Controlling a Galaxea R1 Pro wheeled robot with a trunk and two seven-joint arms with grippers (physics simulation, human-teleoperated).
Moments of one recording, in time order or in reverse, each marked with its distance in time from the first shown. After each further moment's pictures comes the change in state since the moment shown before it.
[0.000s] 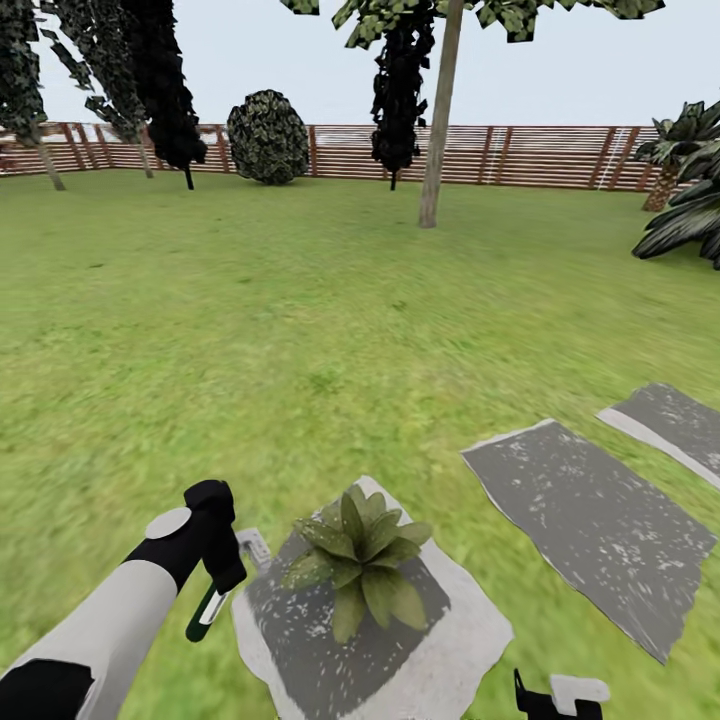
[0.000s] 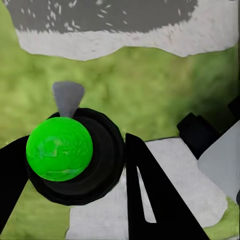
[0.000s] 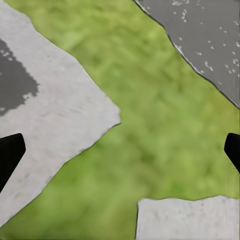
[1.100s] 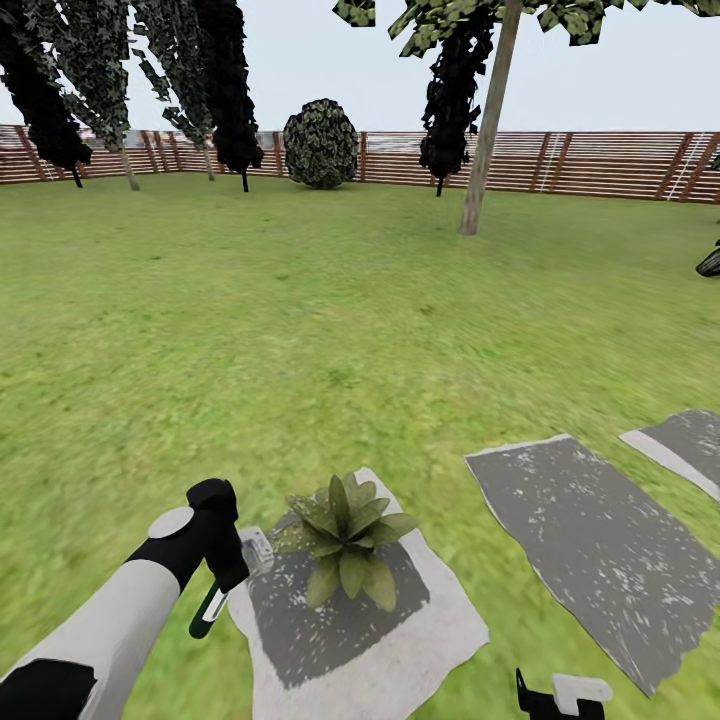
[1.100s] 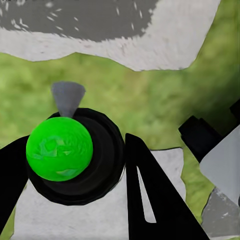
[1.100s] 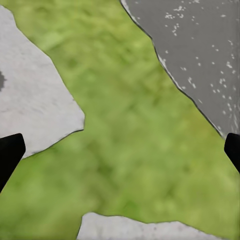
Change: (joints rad) left arm 0.000 -0.009 -0.001 -0.006 0.000 0.000 0.010; right arm 0.000 -0.006 0.000 -0.002 0.000 0.000 0.000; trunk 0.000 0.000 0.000
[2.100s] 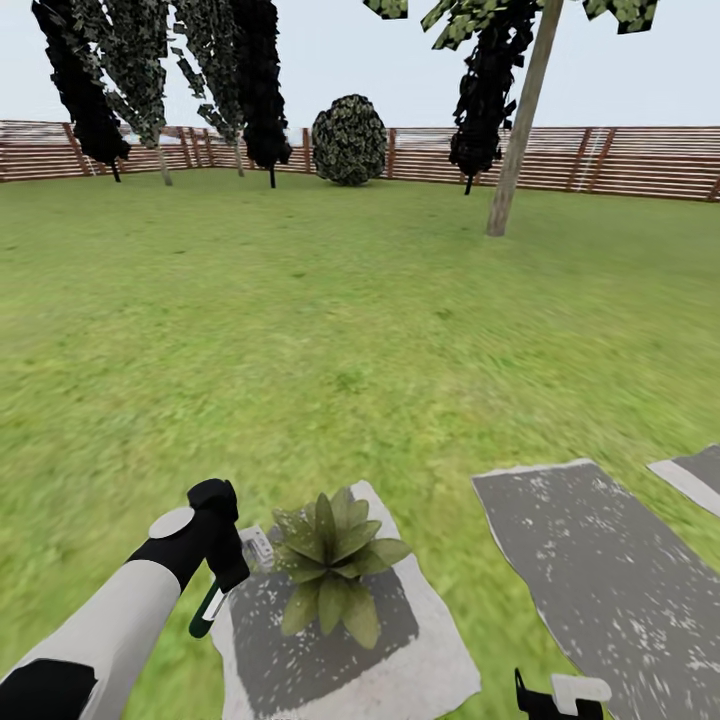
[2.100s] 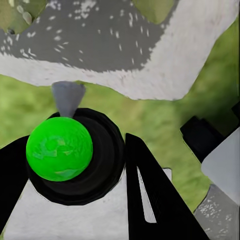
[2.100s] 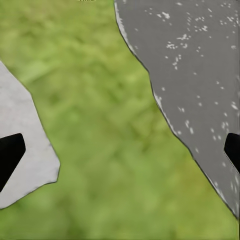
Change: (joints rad) left arm 0.000 -0.001 -0.002 0.001 0.000 0.000 0.008; right arm 0.000 0.003 0.000 0.000 0.000 0.000 0.000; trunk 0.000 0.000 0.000
